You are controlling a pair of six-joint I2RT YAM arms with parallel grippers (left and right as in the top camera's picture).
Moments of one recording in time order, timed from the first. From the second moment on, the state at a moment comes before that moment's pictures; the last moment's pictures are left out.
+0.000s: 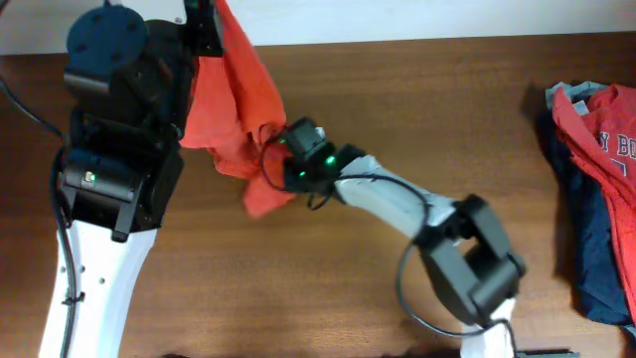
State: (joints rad) left arm -0.31 1.44 1.84 -0.39 -0.27 0.03; right arm 0.63 2.01 1.47 -0.56 -0.03 0.58
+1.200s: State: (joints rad) left arm -0.22 1.30 1.87 -0.89 -0.48 -0.04; right arm 0.16 1.53 2.16 -1.56 -0.05 -0.01
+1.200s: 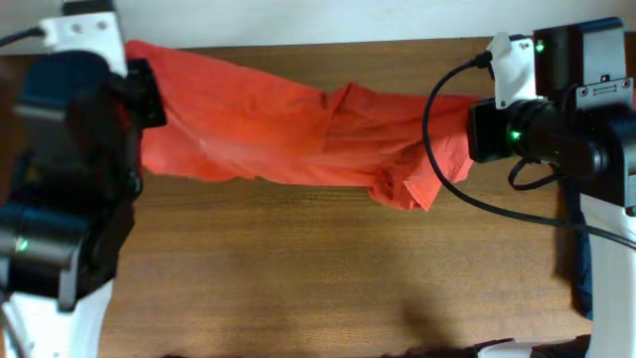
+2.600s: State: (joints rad) left arm -0.11 1.53 1.95 -0.72 -0.38 -0.15; right arm -0.01 1.80 2.42 -1.41 -0.11 -0.06
